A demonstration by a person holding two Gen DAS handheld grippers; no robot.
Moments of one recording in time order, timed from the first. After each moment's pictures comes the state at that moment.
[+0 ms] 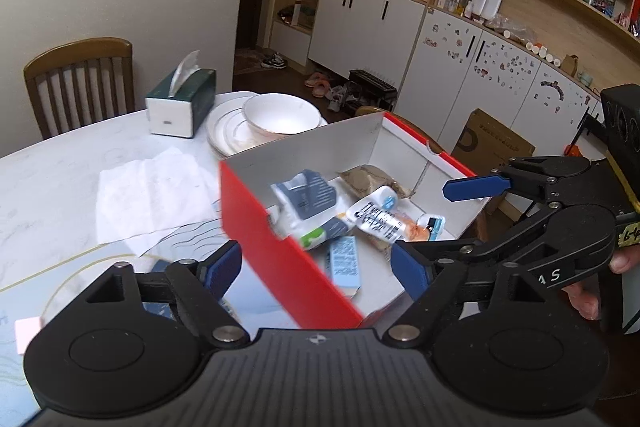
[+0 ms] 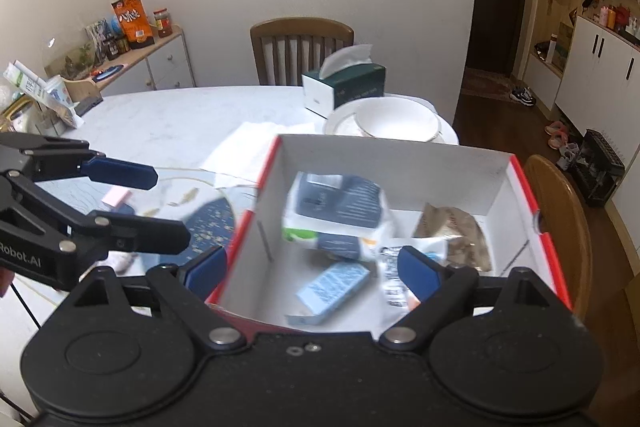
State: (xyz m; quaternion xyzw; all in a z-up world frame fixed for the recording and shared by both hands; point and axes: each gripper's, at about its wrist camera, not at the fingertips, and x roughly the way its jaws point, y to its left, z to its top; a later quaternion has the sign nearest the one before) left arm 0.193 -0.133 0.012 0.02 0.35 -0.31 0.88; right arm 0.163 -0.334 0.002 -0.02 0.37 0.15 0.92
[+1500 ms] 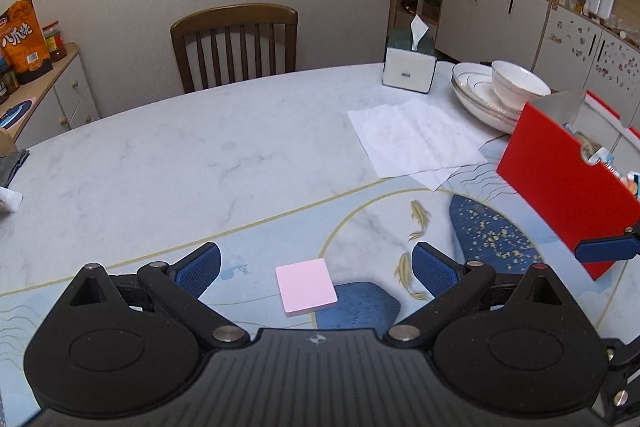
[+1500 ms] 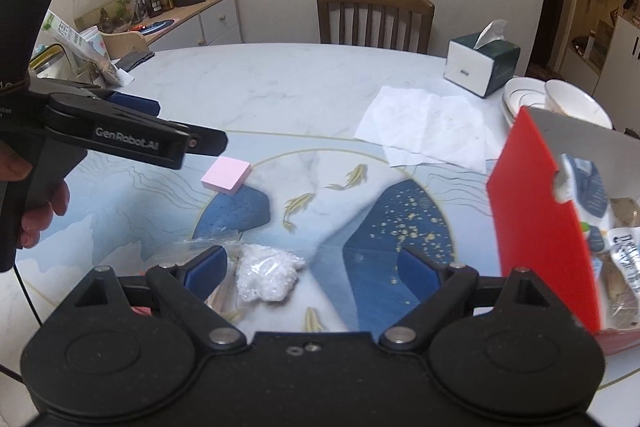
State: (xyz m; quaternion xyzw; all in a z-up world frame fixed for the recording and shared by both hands) left arm 0.258 0.092 -0.058 0.06 0.37 -0.16 0.91; right arm 0.170 -0.109 -0.064 -0.04 0.41 0.17 0.90
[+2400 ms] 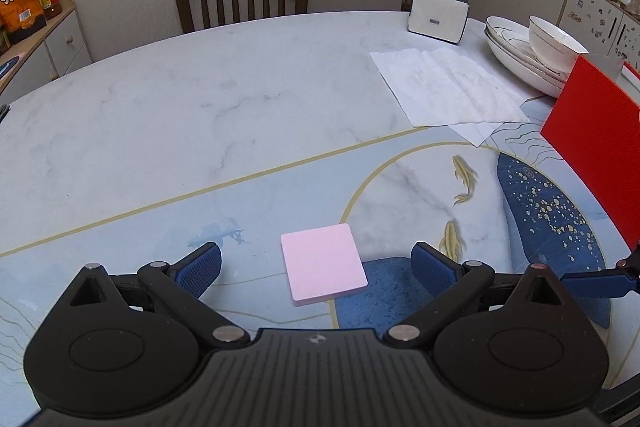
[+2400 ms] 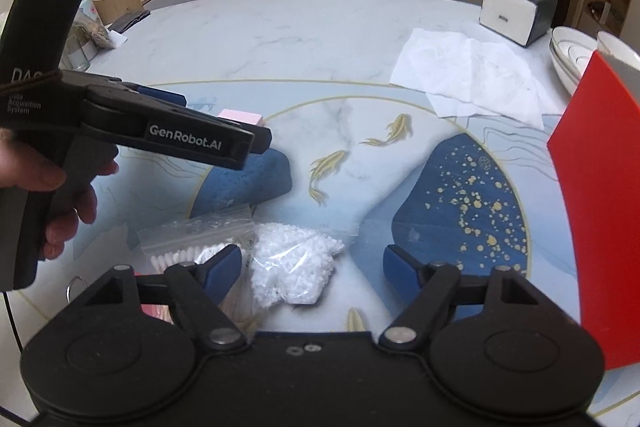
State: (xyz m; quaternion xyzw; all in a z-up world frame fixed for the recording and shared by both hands) left arm 0.294 0.091 -0.120 0.05 0.42 -0.14 0.89; right arm 0.200 -0.081 -0.113 -0.02 0.47 0.18 0.87
